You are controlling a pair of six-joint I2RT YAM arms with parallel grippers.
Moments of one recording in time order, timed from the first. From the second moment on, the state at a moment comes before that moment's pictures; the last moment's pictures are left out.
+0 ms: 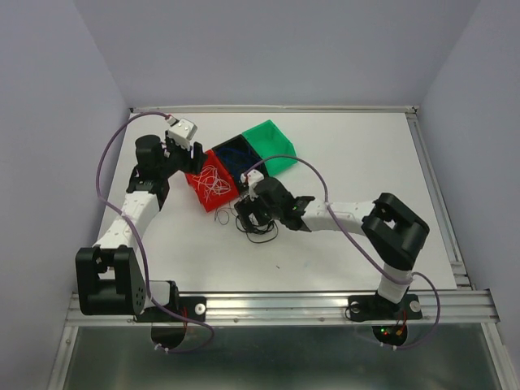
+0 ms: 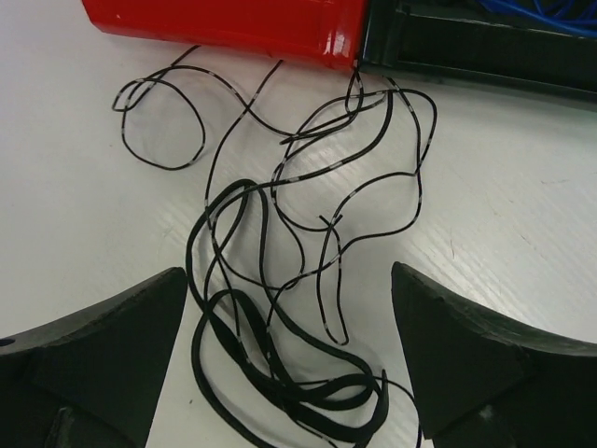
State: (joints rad) left arm -0.03 1.30 0.86 0.13 0.48 0.20; right arm 0.93 1.79 1.08 0.06 0.07 0.17
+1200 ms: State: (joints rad) left arm -0.05 1.27 0.84 0.14 0.51 0.21; right arm 0.93 1.04 0.87 0.16 0.42 0.11
